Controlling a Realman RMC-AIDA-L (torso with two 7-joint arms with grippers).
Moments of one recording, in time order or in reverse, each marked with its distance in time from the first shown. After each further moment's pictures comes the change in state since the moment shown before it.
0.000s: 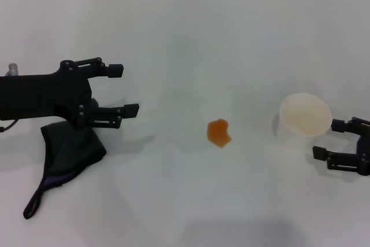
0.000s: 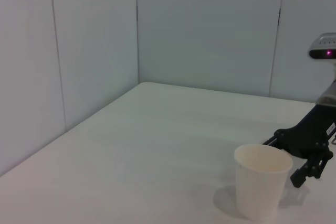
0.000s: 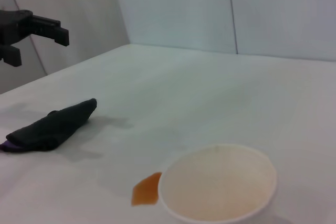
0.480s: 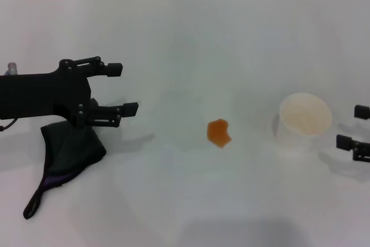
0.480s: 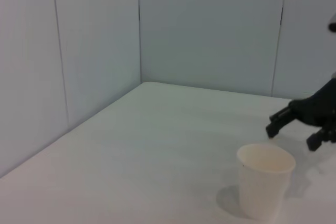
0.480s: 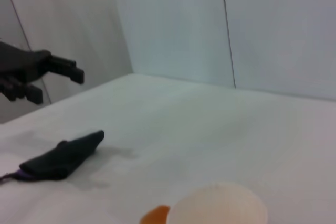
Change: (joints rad) left arm 0.000 0.001 0.000 0.000 -0.001 -0.006 0.000; right arm -0.072 0.005 0.108 -0.151 0.012 -0.148 0.040
